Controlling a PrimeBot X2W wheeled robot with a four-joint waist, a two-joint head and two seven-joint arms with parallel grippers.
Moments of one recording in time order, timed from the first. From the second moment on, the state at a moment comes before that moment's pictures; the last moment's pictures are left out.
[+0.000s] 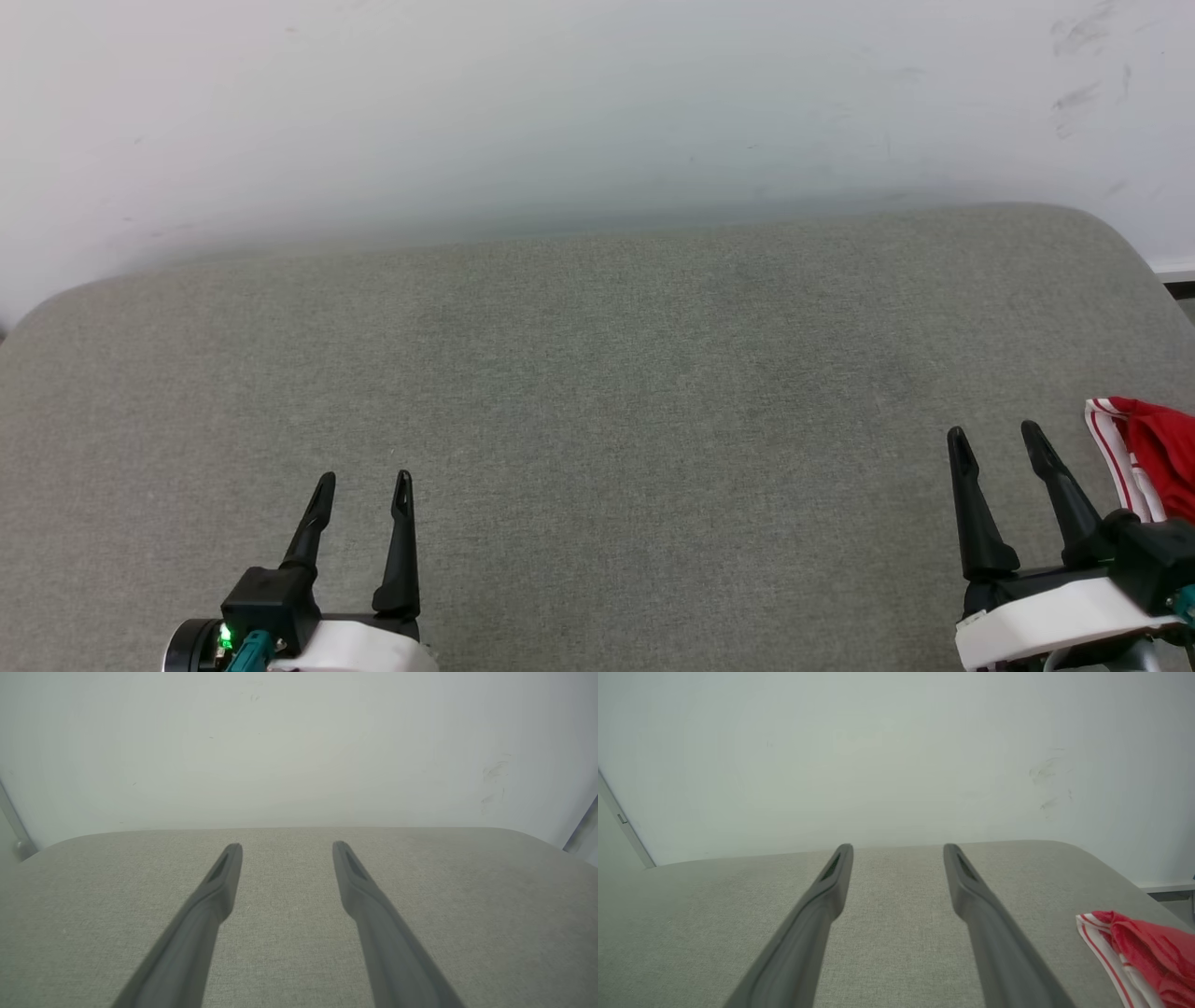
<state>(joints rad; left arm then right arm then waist) 0.06 0.05 -0.04 0.06 -0.14 -0.03 -0.26 0.02 -0.11 -0.01 0.03 0.21 0.13 -0.19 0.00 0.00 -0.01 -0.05</state>
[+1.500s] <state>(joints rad) 0.03 0.05 0.01 0.15 -0.67 -0.06 -0.12 0.01 -0.09 -0.03 0.15 0.72 0.13 -0.09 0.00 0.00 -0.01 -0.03</state>
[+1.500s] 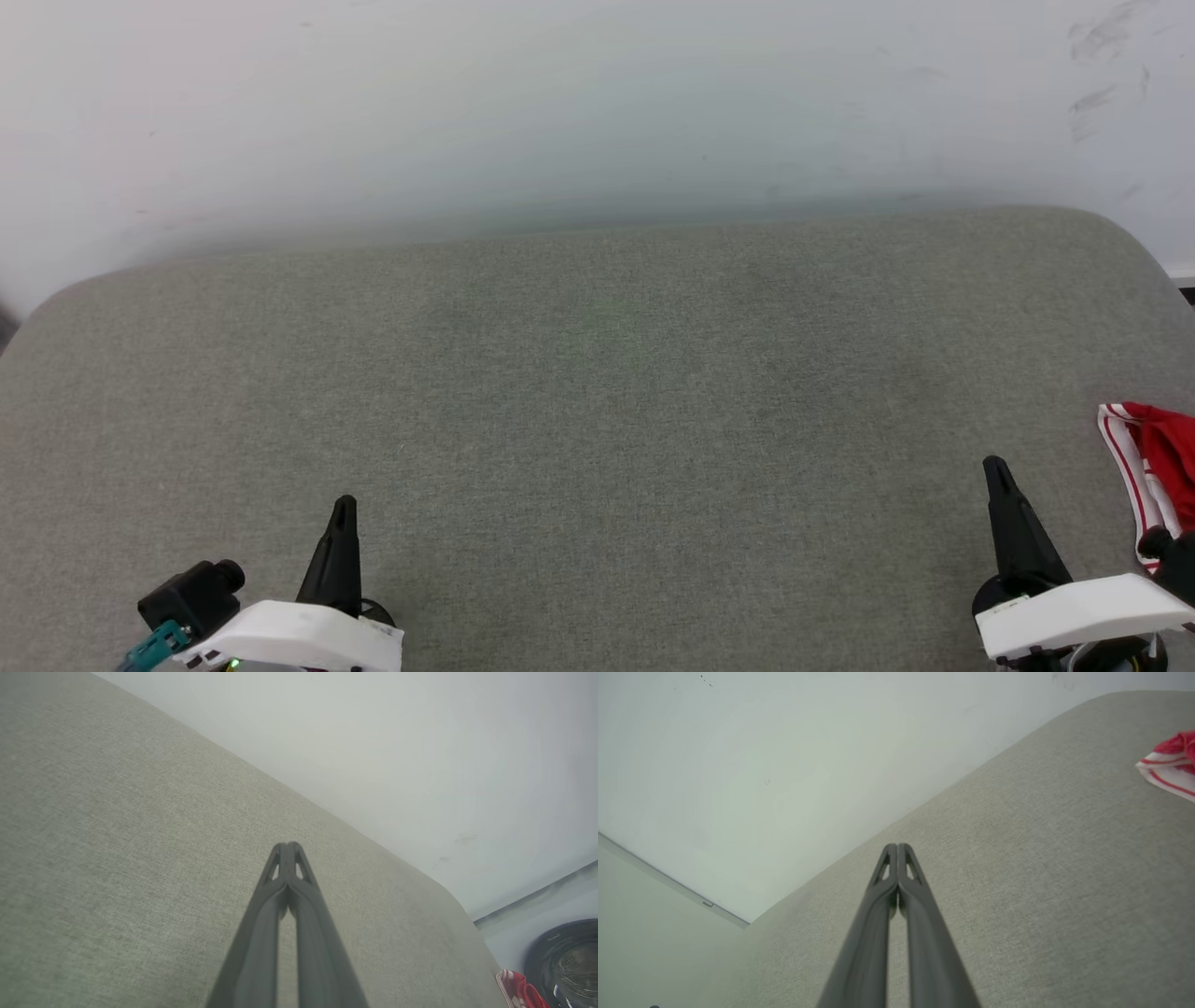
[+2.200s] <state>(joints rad) -0.01 0.05 0.04 0.18 -0.95 -0.08 -0.05 -0.02 -0.08 -0.05 0.18 0.99 0.13 -0.03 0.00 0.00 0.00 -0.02</state>
